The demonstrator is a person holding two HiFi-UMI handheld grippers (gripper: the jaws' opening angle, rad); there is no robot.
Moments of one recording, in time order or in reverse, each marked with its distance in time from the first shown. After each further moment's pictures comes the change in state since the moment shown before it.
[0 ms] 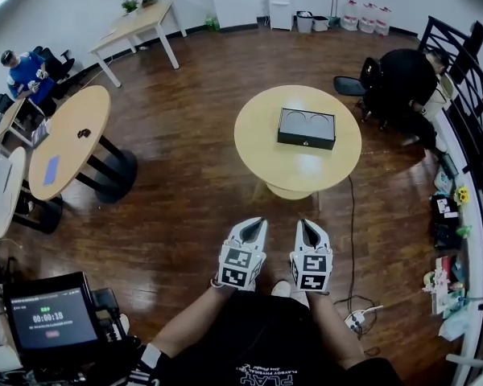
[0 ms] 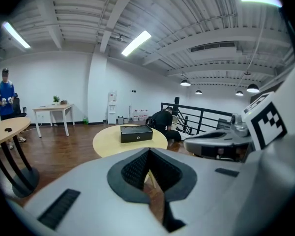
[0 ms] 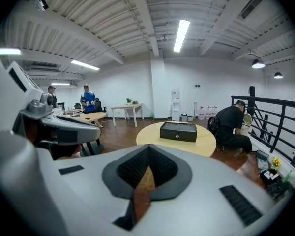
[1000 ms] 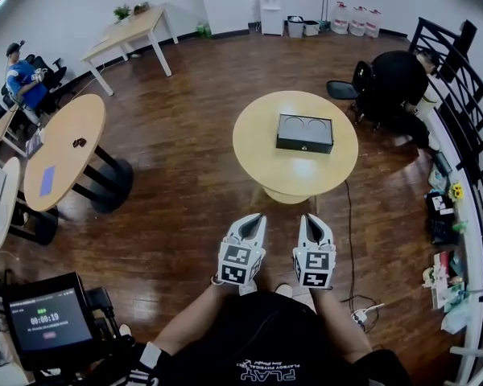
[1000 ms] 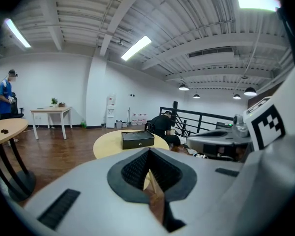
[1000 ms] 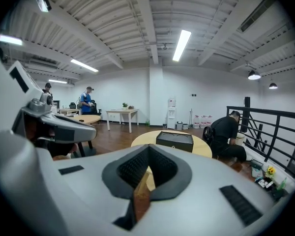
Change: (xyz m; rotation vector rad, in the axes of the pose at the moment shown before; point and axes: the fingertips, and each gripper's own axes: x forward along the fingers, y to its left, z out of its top) left arm 0.009 0.000 0.014 0.005 -0.052 -0.016; right arm -0.003 -0.021 0.015 -0.038 -0.079 -0.068
